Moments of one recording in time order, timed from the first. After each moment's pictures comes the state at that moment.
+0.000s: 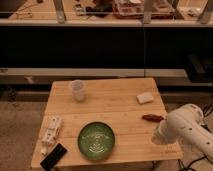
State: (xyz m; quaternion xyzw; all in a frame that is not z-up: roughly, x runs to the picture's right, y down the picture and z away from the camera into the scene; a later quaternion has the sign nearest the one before) arm 0.258 0.251 0.710 -0.23 -0.19 -0.46 0.84
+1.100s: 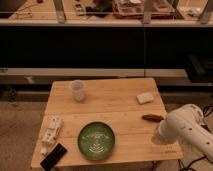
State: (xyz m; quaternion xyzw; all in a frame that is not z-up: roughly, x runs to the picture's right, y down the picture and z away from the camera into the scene) arm 0.259 0.251 0.711 -0.23 -0.19 -0.46 0.84
